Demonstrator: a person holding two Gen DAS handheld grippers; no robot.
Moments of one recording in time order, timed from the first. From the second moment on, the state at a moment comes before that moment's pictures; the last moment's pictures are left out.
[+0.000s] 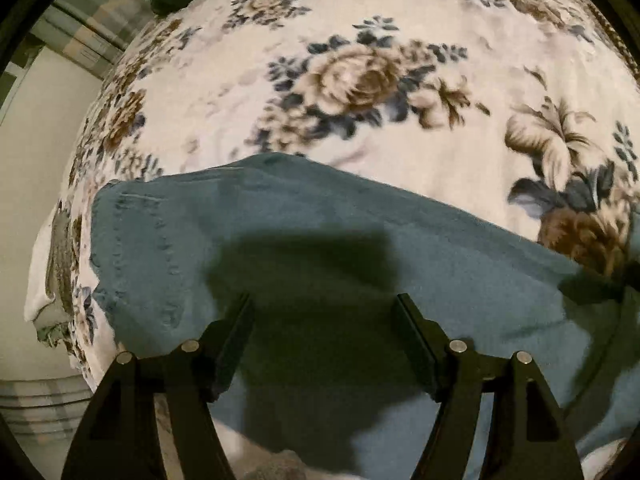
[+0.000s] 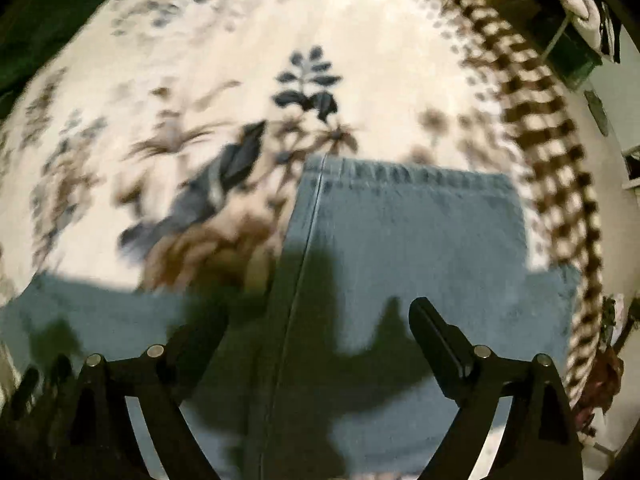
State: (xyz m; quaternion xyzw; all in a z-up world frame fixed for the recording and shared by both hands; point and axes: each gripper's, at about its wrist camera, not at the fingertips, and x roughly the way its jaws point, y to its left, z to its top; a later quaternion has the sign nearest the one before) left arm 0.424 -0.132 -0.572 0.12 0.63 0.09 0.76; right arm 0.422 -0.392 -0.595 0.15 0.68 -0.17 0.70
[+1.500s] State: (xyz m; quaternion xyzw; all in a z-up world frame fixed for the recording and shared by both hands) left arm 0.377 -0.315 -0.563 0.19 0.59 -0.03 0.78; right arm 0.272 -0.561 -0.523 0.13 0.59 -0.25 0.75
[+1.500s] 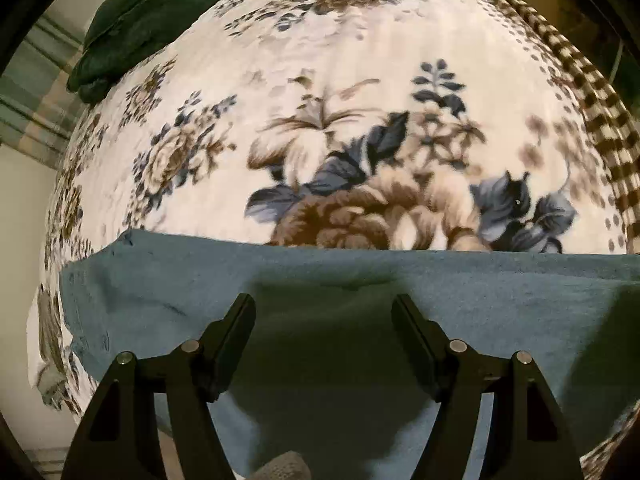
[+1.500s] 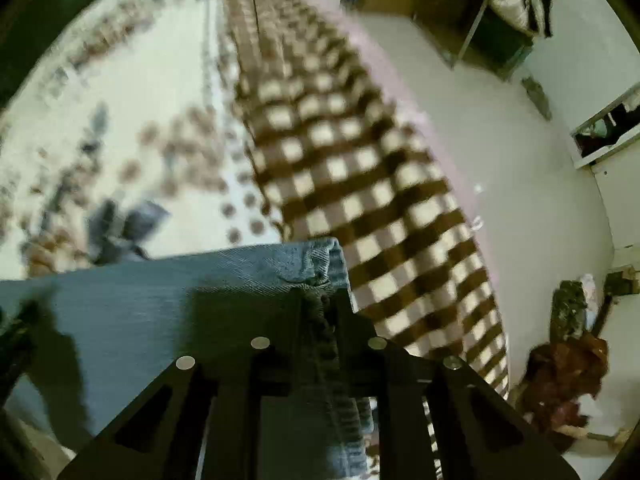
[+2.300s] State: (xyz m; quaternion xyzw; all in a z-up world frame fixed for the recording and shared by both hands) left arm 0.357 -0.143 -0.524 0.10 0.61 0.05 0.78; right arm 0.292 -0.407 -0.517 0.30 0.63 -0.09 0.71
